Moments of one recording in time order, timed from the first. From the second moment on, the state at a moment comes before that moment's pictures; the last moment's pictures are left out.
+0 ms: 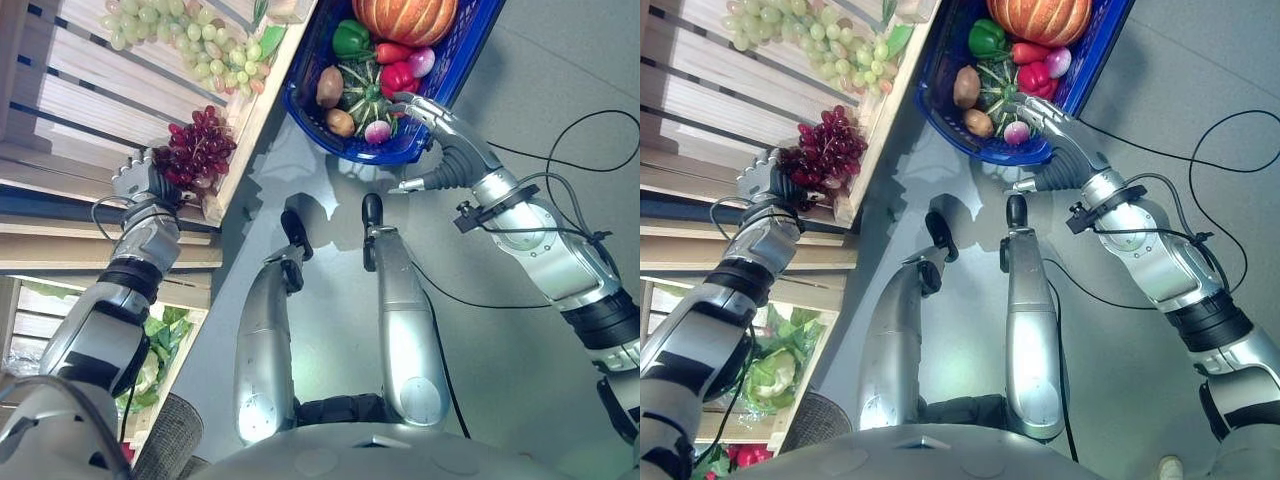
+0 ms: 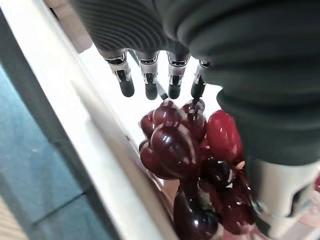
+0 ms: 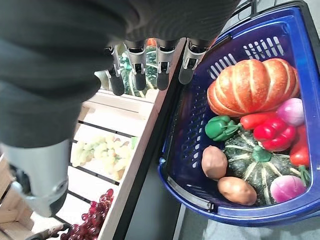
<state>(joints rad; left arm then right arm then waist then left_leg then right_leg) -0.75 0.64 -0.46 0.85 0.30 0.43 0.41 -0.49 -0.86 0.37 -0.12 -0.18 -0.11 -0.09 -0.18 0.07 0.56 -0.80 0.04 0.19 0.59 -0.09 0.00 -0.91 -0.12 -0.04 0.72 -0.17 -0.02</state>
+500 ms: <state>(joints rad) -0.83 0.62 -0.45 0.99 0.18 0.43 0.46 -0.54 -0.85 0.41 -0.08 -0.18 -0.11 -0.11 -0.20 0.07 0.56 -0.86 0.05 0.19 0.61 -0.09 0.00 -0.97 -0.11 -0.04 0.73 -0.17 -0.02</state>
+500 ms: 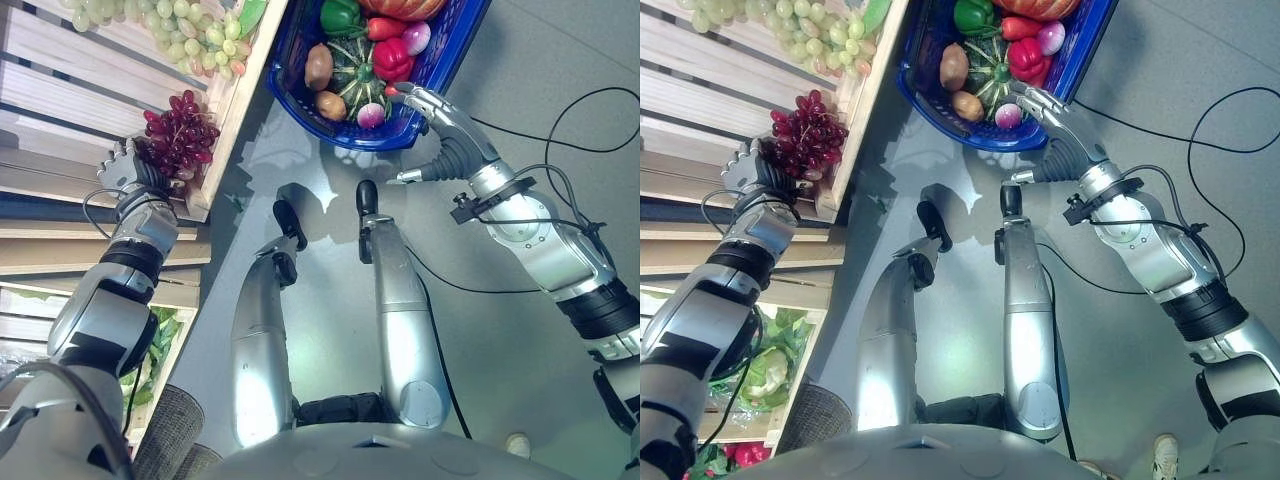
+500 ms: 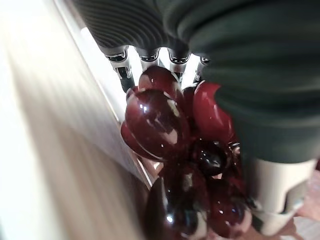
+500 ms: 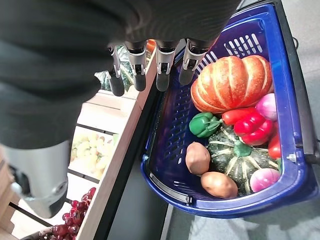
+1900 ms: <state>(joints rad) -0.63 0.63 -0.30 0.79 -0.33 0.09 -0.05 -0.47 -0.84 0.35 -0.17 -0.23 -0.02 -0.06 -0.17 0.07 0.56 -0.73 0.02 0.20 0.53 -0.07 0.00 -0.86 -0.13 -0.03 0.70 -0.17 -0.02</state>
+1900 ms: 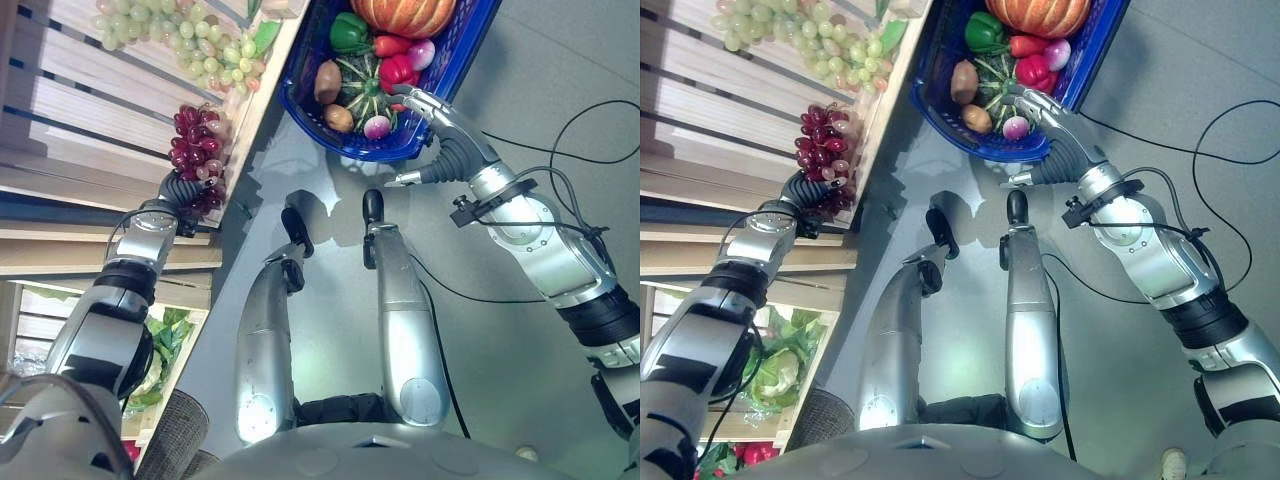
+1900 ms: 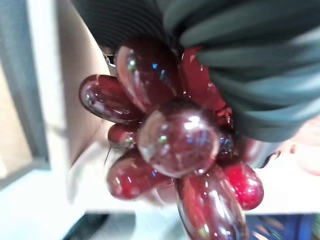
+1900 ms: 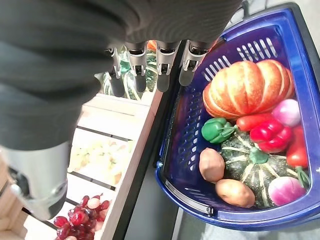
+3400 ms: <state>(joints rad) -0.12 0.43 -0.34 0.02 -1.86 0.54 -0.11 -0.36 -0.81 0.54 0.01 -0.39 -0.20 -0.12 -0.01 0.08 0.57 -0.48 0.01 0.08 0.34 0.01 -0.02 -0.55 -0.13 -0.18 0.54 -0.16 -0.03</state>
